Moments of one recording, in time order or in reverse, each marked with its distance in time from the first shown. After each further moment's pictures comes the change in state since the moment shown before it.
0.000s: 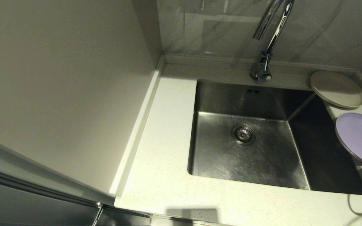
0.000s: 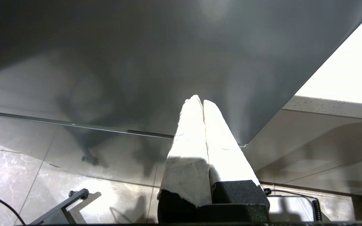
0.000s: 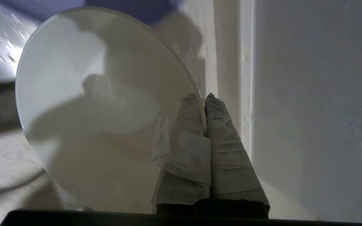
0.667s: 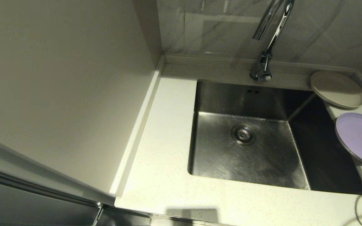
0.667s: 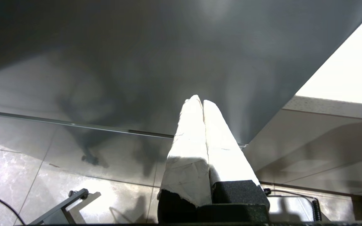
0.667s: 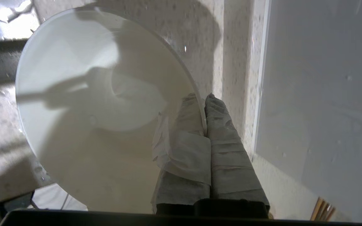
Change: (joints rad) left arm 0.000 0.000 0.000 0.000 0.000 0.000; right arm -0.110 -0.013 0.085 -0.003 0.079 -0.122
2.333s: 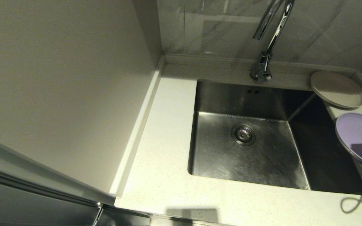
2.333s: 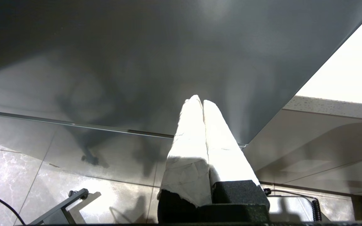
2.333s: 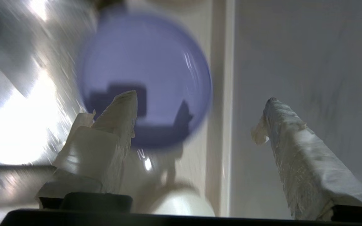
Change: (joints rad) left arm 0.000 0.000 0.000 0.000 0.000 -0.001; right arm 0.219 -0.135 -0.074 -0.294 0.089 0.043
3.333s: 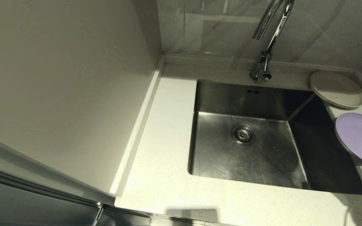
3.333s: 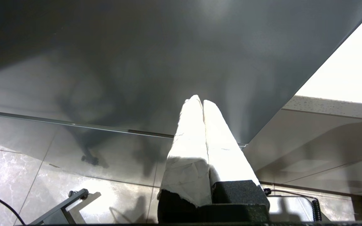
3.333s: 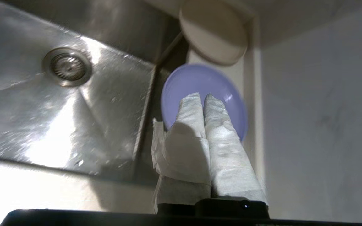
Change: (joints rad) left arm 0.000 0.000 0.000 0.000 0.000 0.001; right arm 0.459 -0.437 0.197 -0.009 -0.230 0.084
